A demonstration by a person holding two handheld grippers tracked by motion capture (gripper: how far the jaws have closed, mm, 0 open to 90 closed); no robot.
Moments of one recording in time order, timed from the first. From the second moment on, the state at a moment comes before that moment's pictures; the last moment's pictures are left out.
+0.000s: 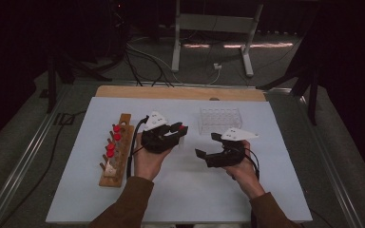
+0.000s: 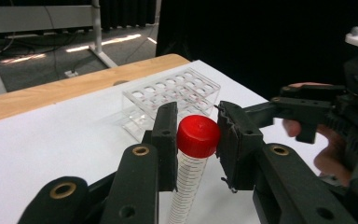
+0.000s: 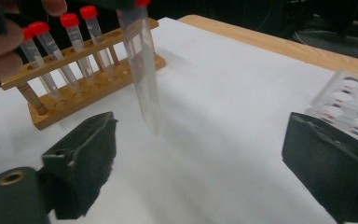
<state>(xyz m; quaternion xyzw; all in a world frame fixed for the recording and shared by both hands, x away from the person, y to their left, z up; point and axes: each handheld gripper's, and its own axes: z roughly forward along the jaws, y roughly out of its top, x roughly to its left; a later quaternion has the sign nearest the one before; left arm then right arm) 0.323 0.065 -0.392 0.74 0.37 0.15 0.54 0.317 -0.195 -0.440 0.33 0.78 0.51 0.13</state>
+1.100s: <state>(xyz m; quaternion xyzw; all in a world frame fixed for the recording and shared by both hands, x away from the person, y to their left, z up) 0.343 0.166 -0.348 0.72 0.41 0.23 0.52 0.313 -0.235 -0.441 0.36 0.76 0.53 0.15</state>
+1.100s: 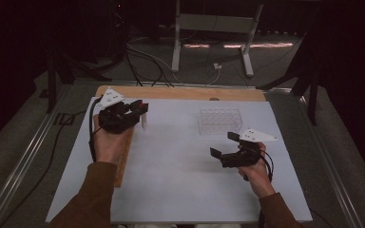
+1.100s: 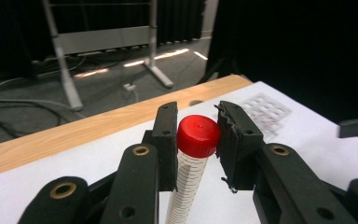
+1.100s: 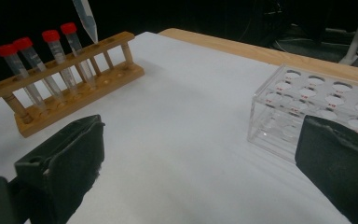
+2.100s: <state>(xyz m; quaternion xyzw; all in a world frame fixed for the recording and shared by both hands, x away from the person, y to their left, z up) 0.358 0.227 -0.390 0.69 0.50 0.24 0.47 0.309 -0.244 -0.437 0.36 0.75 0.53 0.15</state>
